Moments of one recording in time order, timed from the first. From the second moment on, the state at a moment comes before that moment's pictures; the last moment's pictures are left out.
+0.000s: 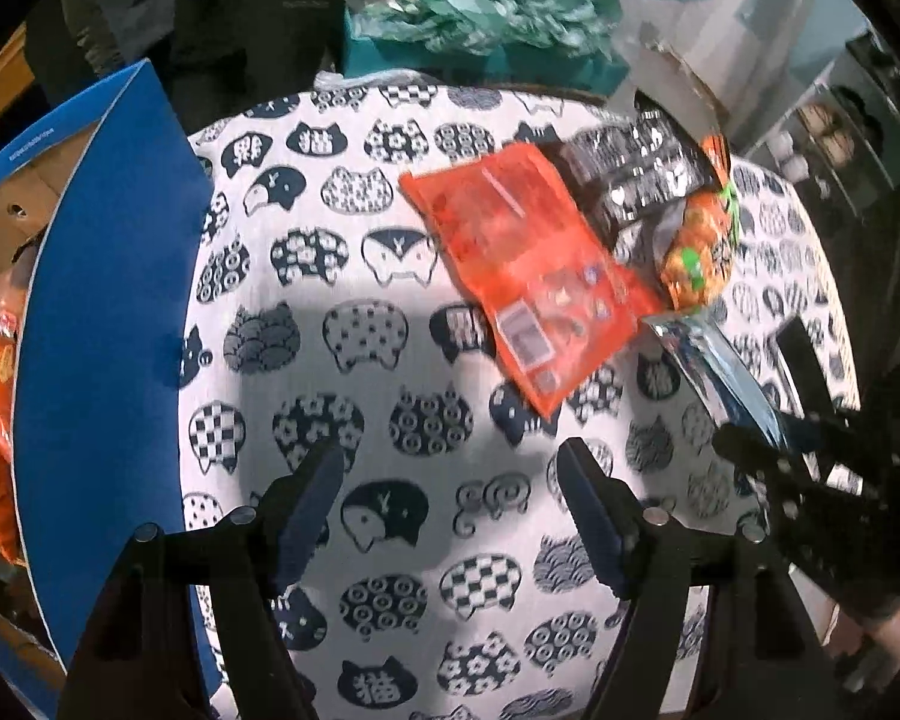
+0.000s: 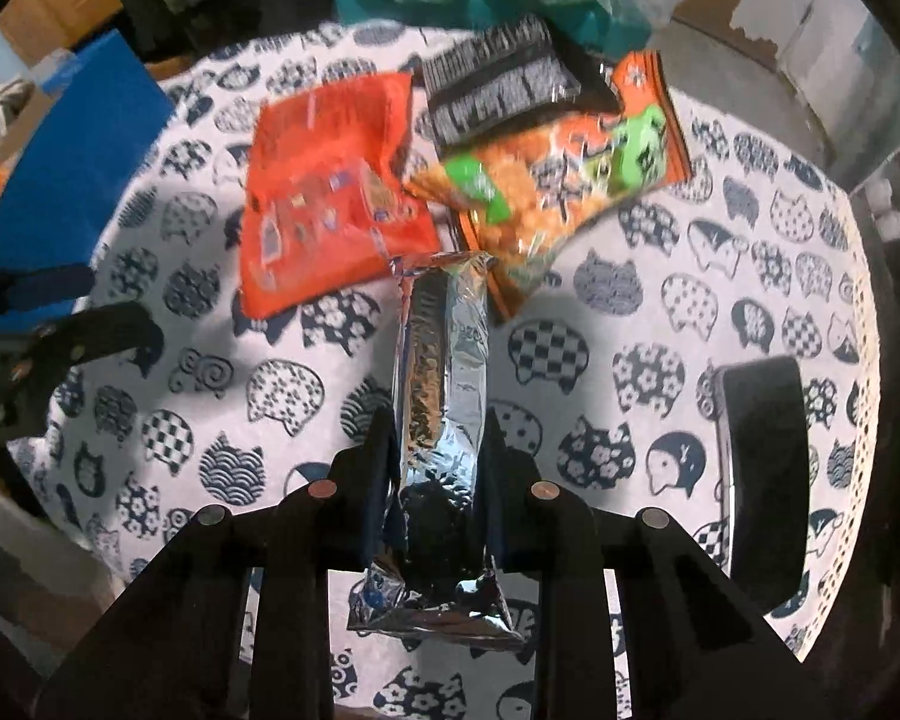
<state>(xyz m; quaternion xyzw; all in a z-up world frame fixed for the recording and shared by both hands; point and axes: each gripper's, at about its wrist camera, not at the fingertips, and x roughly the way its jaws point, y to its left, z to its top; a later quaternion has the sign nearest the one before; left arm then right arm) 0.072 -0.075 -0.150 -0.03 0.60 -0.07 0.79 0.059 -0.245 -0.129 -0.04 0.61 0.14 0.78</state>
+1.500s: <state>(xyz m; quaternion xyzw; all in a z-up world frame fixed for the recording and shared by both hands) 0.180 -0.134 -0.201 -0.14 0.63 0.02 0.76 0.117 -0.318 -0.111 0.03 0.55 0.09 0.83</state>
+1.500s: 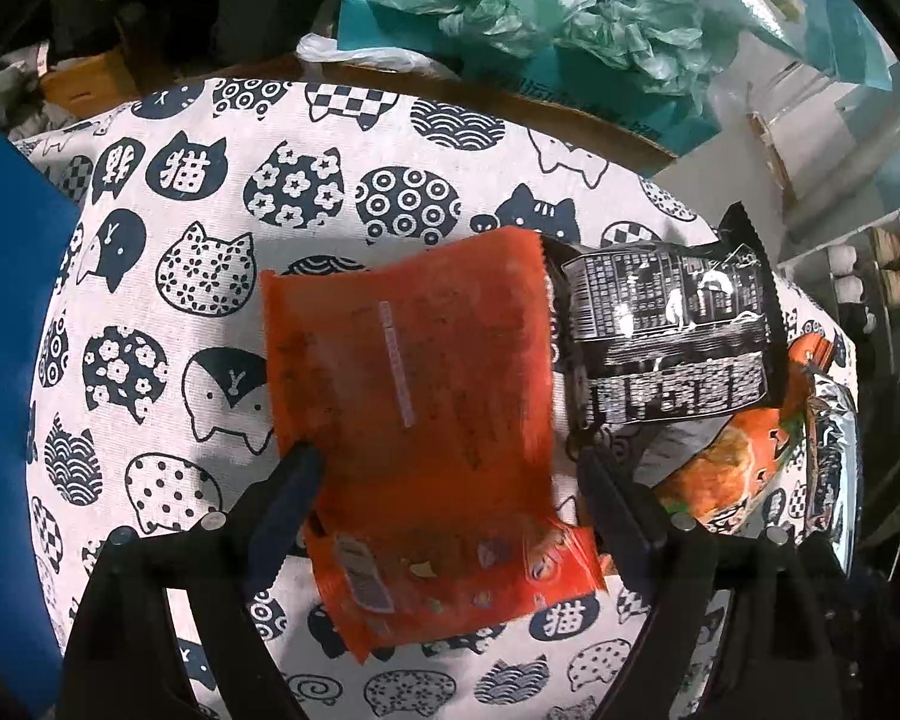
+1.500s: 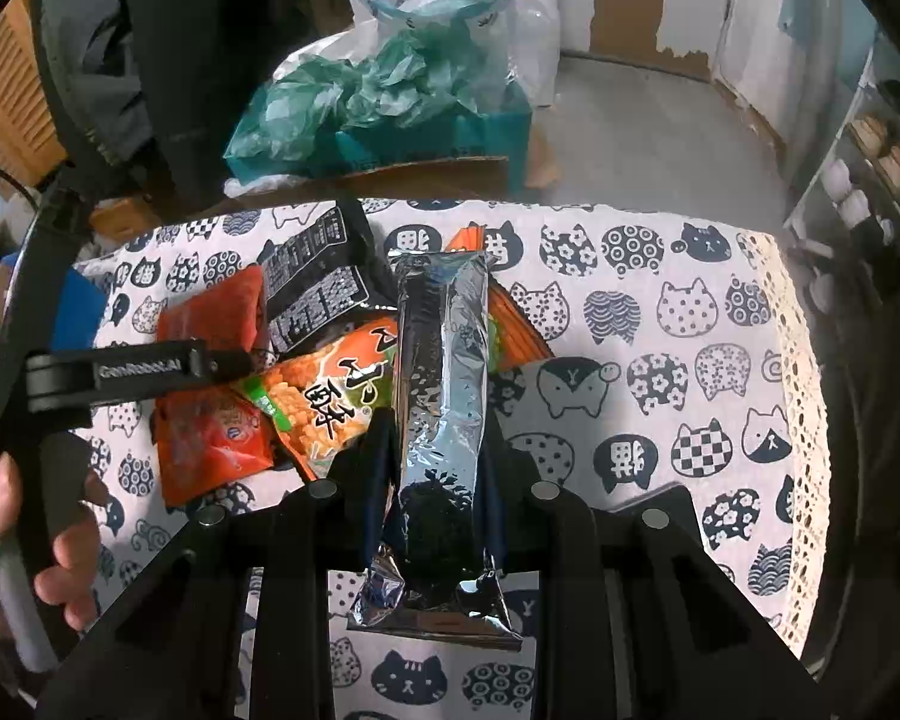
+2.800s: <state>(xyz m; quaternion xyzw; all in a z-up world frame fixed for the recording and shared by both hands) 0.111 -0.075 -0.131 -0.04 0.57 -0.04 0.82 0.103 -0.254 -0.074 0.00 0.52 0.13 0.84</state>
